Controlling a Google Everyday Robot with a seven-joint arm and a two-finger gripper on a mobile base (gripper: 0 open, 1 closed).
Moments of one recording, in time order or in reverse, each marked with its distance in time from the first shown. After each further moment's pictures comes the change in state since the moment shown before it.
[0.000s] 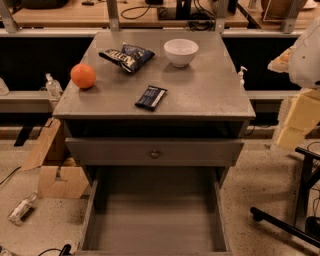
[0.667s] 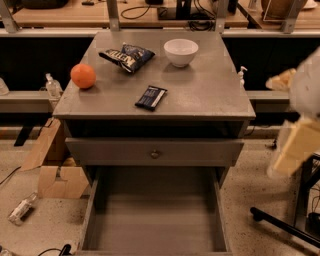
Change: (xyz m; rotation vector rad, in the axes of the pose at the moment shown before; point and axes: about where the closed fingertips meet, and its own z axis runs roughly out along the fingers) arm 0.004 0.024 0.020 0.016 -0.075 -0.006
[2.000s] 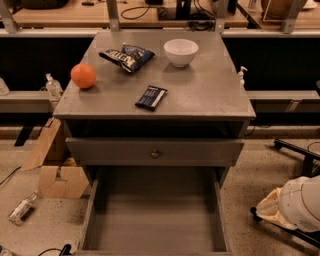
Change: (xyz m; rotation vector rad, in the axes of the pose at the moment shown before) arm 0.130 0.102 0.191 -0.058 -0.012 0.149
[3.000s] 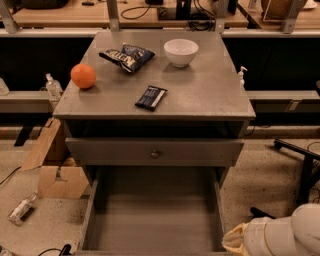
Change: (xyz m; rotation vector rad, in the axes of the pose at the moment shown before) arm -0.009 0.070 0.117 -0.114 -0.174 0.064
